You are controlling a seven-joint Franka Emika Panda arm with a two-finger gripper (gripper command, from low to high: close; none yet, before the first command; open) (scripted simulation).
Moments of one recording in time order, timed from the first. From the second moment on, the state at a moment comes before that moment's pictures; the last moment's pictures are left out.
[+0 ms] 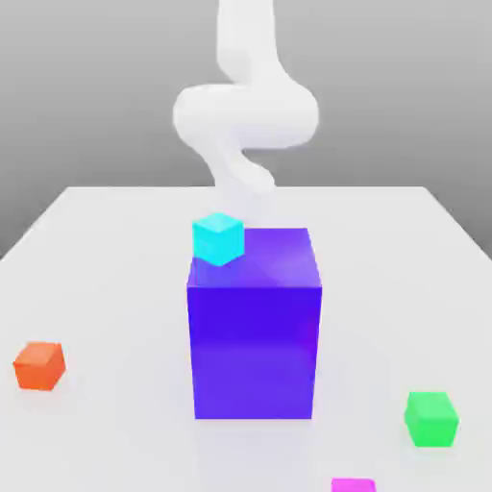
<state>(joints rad) -0.01 -0.71 0.02 -2.29 -0.01 2.32 0.83</state>
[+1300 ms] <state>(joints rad) 0.08 0.55 0.13 -2.20 -0.17 2.74 1.17</state>
